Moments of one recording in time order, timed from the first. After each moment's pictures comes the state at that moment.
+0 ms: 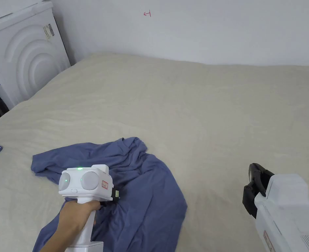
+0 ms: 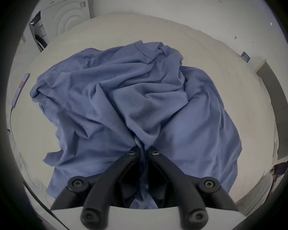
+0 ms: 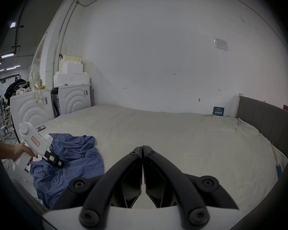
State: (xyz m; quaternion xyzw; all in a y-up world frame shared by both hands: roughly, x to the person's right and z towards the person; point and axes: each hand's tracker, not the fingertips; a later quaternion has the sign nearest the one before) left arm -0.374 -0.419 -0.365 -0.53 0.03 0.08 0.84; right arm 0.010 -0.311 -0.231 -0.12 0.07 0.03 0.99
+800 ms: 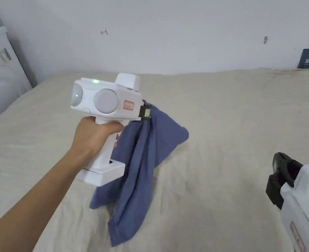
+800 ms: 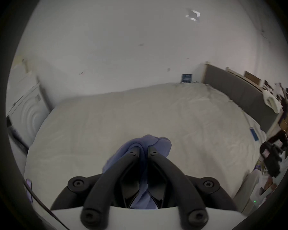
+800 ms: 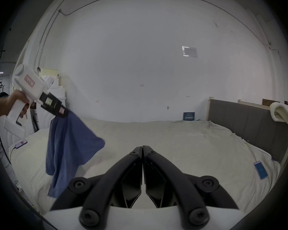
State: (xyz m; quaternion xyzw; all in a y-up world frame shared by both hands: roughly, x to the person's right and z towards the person) left arm -0.161 -0.174 -0.409 -0.29 -0.20 -0.07 0.93; right arm 0.120 -0.272 -0.180 -0.07 -0.05 0.01 1.00
